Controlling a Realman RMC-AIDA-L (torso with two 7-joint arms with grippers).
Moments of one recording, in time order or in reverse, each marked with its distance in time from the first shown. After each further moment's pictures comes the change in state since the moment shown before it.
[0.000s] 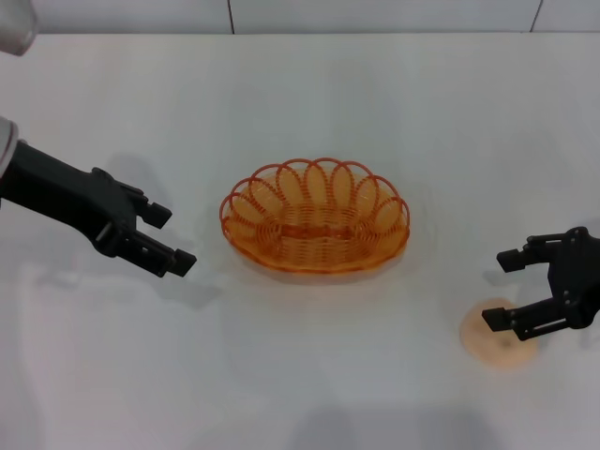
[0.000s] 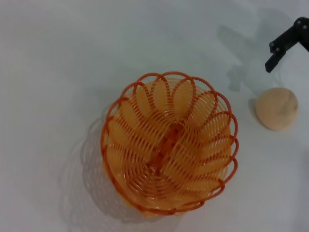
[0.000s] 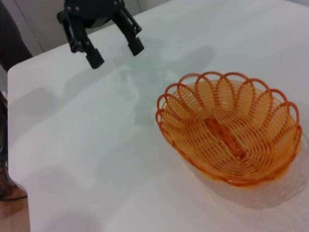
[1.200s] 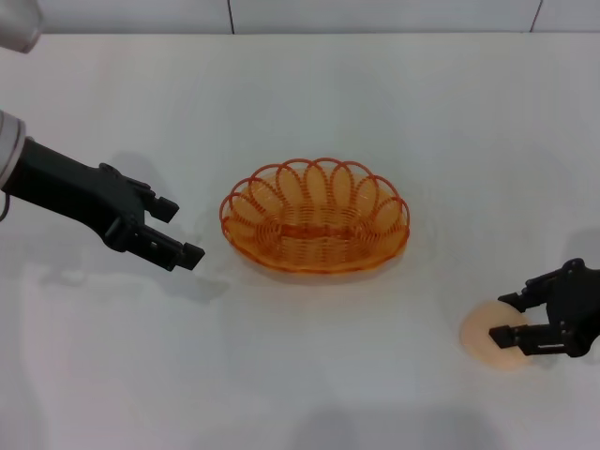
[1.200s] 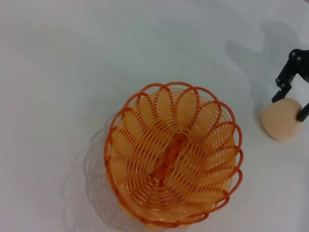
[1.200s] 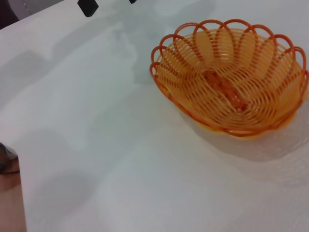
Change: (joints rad) left arm 0.003 -0.010 0.000 -0.002 -0.012 -0.026 0.002; right arm -0.004 0.002 -0.053 0.060 -0.066 0.050 -0.008
